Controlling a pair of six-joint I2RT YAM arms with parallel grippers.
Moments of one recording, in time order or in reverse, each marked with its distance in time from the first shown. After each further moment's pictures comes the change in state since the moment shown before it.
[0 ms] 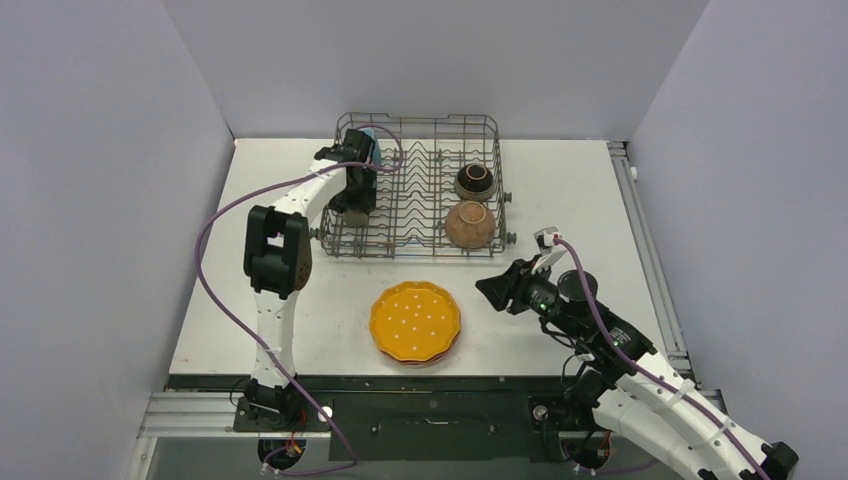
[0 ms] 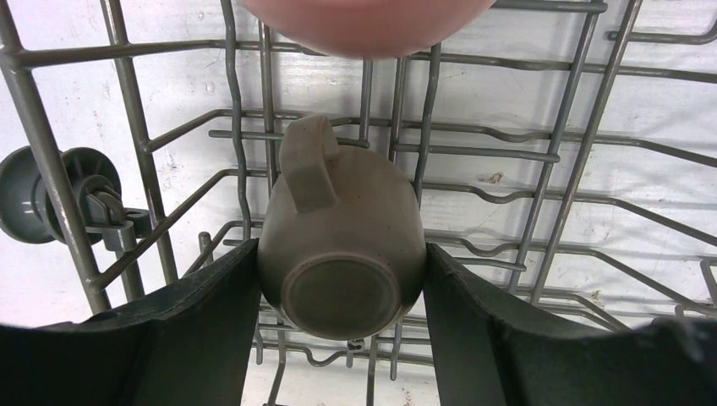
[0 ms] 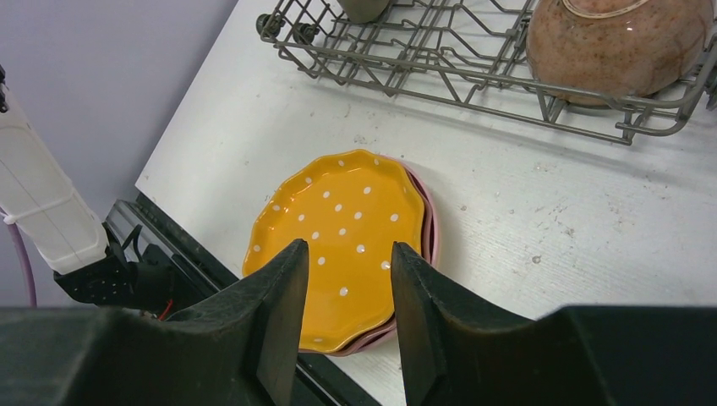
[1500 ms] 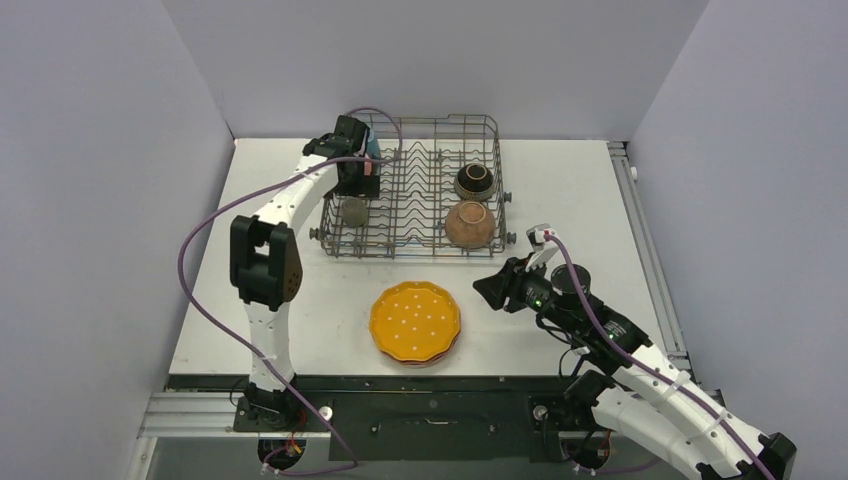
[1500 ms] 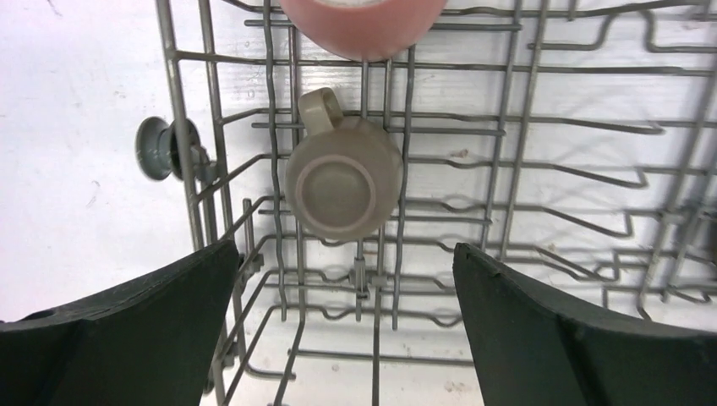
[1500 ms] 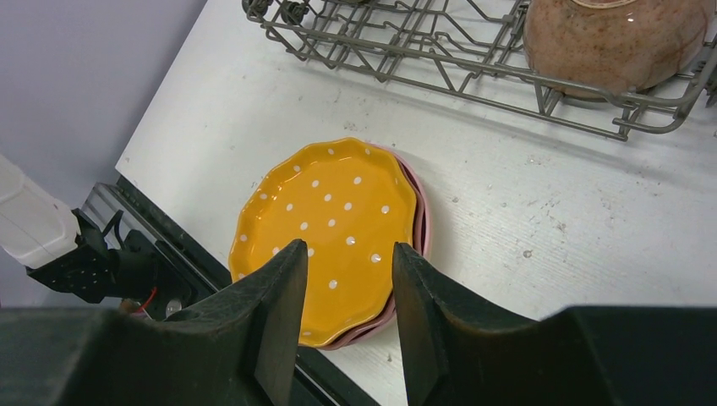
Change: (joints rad) left arm -0.007 -0.113 -0.006 -0.007 -0.006 0.039; right arm 0.000 0.059 0.029 -0.018 -0.014 -0.034
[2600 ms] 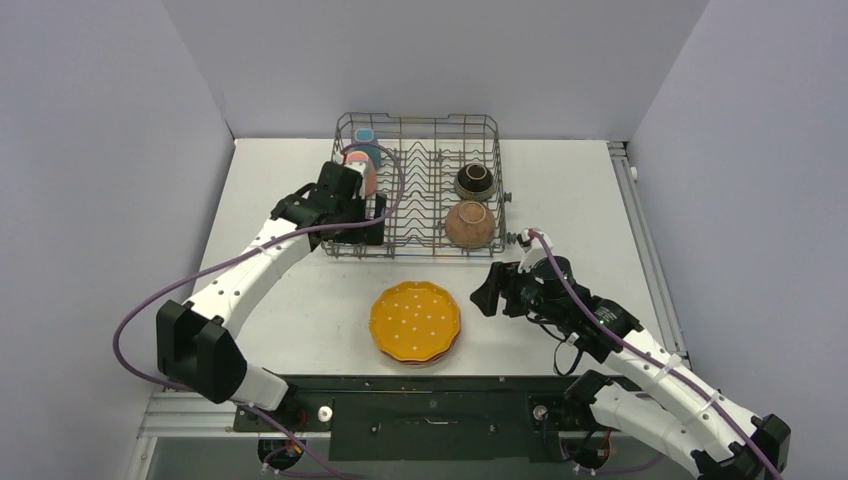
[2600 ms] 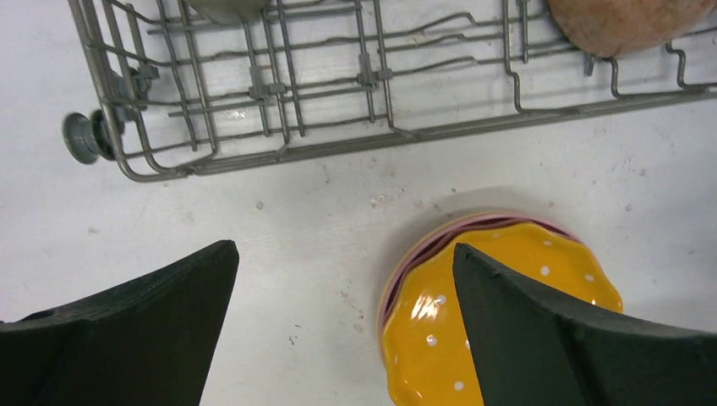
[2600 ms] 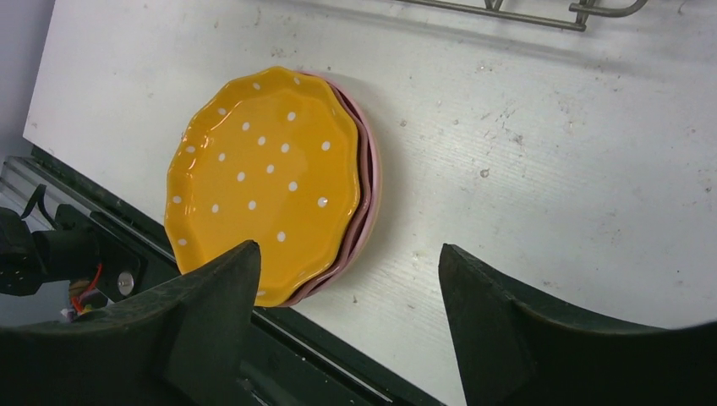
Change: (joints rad) left arm -0.159 -0.635 -0.573 0.085 0.101 -0.069; right arm 0.000 0.105 0.074 -0.222 0.045 0.007
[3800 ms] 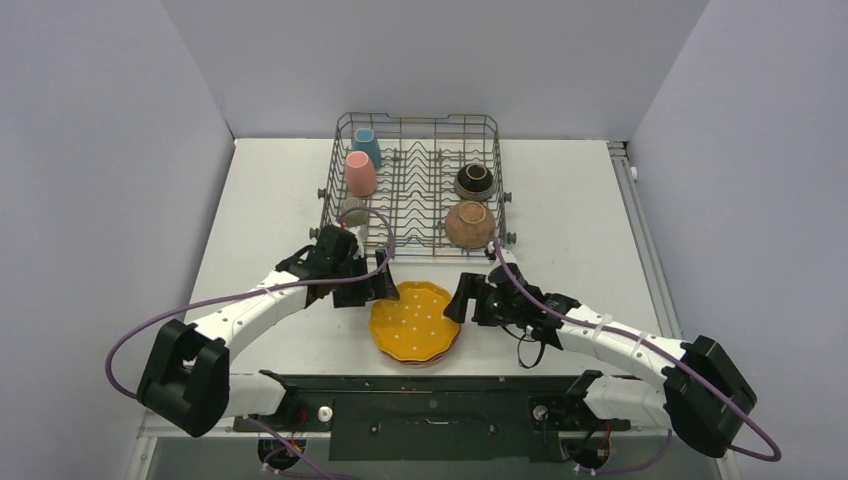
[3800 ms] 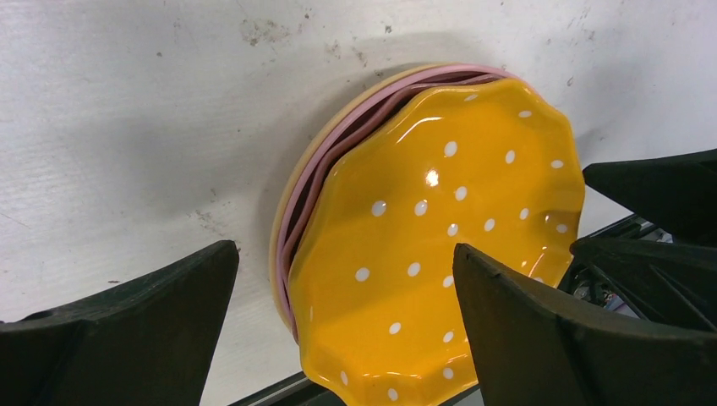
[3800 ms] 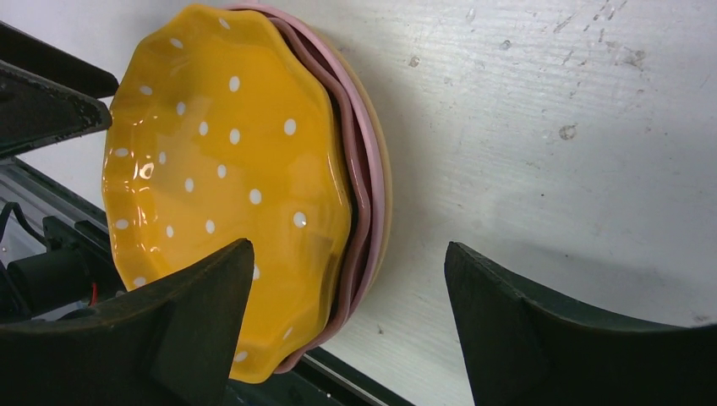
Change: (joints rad) left arm -0.022 -0.193 -0.573 0.318 0.360 -0.315; right arm 0.087 0.348 -0.130 0.289 -0.012 0.232
